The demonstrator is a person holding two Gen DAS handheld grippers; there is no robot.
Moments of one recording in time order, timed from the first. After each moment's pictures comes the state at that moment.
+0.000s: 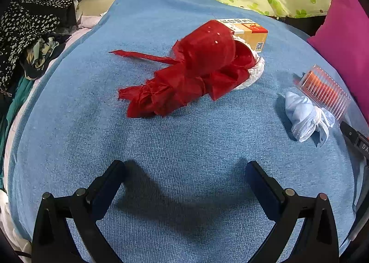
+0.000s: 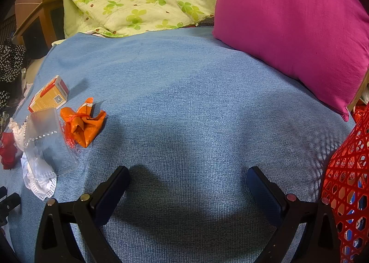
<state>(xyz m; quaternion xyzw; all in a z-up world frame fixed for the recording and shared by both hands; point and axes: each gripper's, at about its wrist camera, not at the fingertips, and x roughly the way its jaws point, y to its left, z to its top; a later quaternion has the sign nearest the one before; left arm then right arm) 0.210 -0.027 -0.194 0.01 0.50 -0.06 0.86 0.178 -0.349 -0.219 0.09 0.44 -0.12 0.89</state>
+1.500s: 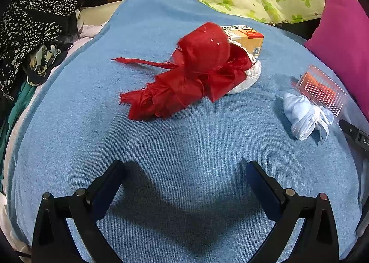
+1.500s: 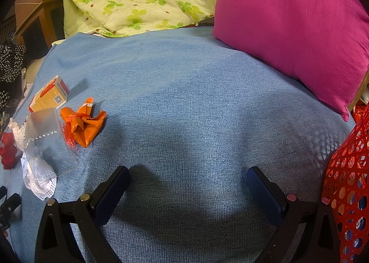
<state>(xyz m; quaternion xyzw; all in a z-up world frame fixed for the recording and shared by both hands) 0.196 -0.029 -0.196 0.02 0.47 -0.06 0.88 0.179 -0.348 -0.219 0.09 0.44 -0.12 0.89</state>
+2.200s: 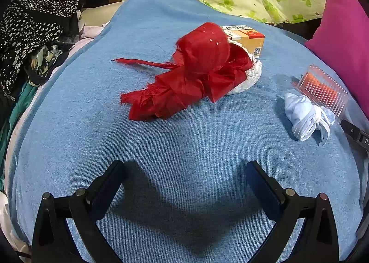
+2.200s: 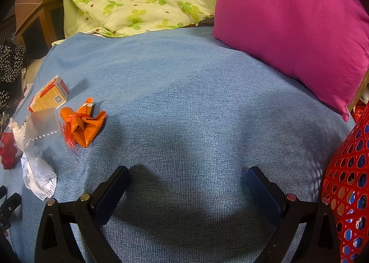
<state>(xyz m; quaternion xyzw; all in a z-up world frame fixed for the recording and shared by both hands) 0.196 -0.030 -0.196 0.02 0.46 -0.06 0.88 0.179 -0.348 -0.220 0.09 0.44 -0.12 0.89</state>
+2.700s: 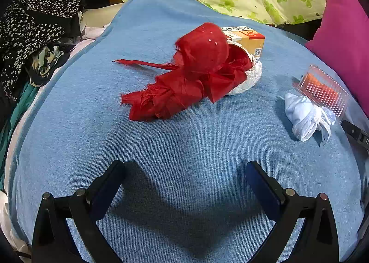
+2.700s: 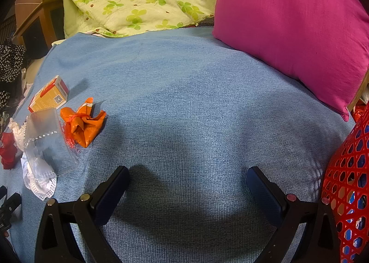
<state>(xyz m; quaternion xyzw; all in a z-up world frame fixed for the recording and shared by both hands) 0.193 -0.031 -0.196 0.02 0.46 -0.05 0.89 0.179 -0.348 -0.220 0.09 0.44 -0.12 0.89</state>
